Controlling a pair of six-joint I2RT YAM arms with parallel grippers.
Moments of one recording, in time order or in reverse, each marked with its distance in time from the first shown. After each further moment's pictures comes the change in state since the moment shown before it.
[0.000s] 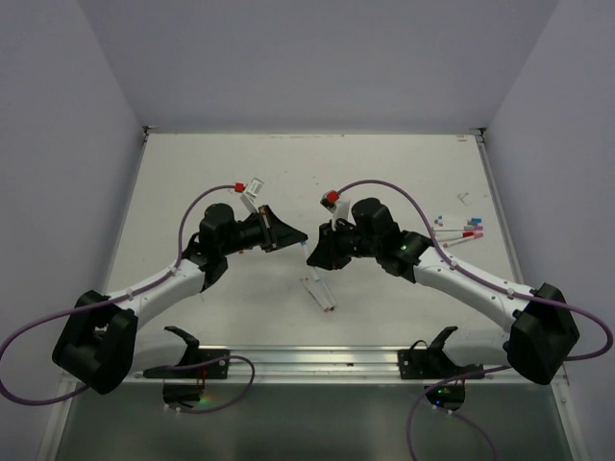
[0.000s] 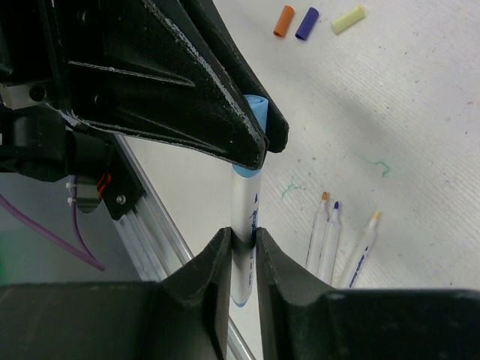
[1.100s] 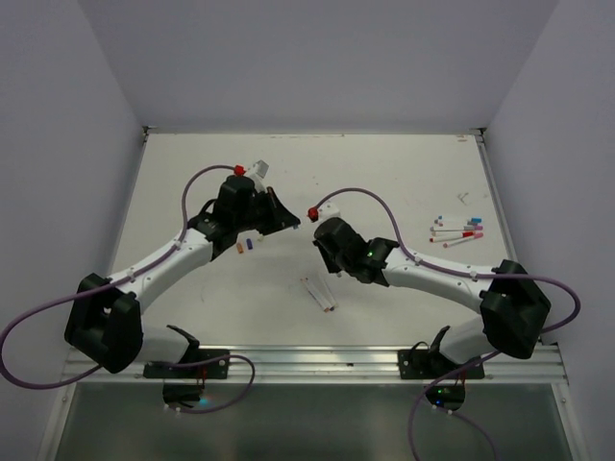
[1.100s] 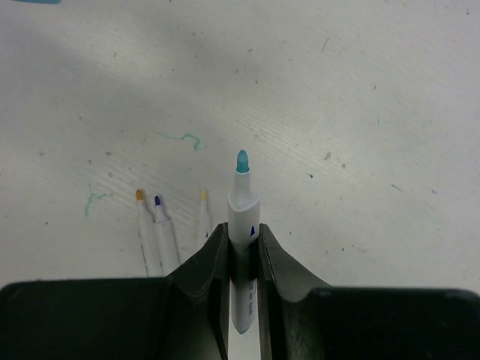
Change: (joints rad) left arm -0.023 0.121 0.351 -0.592 -0.337 0.167; right arm 0.183 0.181 0.064 -0.148 0.726 -0.083
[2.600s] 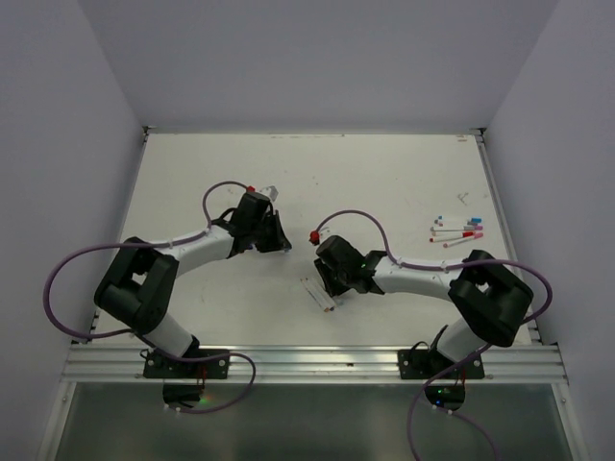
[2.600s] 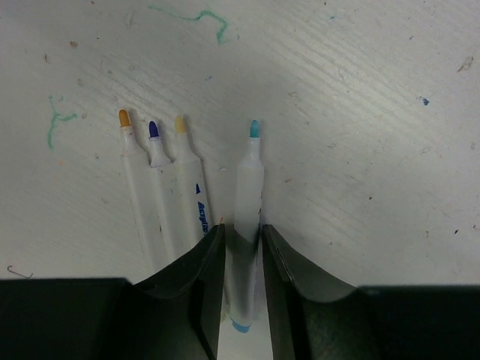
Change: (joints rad) left arm -0.001 0.244 -0.065 -0.003 -0.101 0.161; right arm -0.019 0.111 -0.160 0.091 -0.206 0.079
